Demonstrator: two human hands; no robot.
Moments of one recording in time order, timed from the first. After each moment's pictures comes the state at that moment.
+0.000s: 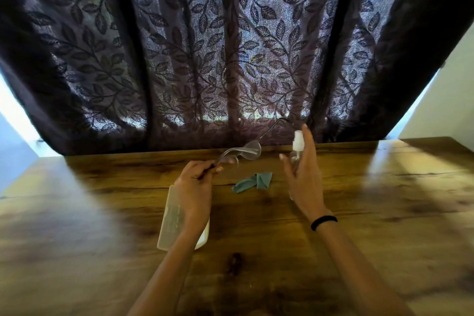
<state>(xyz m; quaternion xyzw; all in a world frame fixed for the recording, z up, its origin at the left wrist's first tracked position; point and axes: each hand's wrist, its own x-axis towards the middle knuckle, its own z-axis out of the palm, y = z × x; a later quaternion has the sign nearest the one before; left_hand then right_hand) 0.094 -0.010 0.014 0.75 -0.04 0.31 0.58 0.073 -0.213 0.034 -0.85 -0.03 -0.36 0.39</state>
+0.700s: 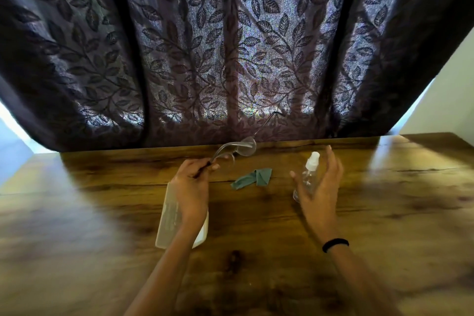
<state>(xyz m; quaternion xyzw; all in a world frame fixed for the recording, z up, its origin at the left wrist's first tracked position) 0.092 -0.010 0.016 0.75 -0.01 0.31 0.59 0.044 -0.230 0.003 -0.82 0.05 -0.37 0.44</state>
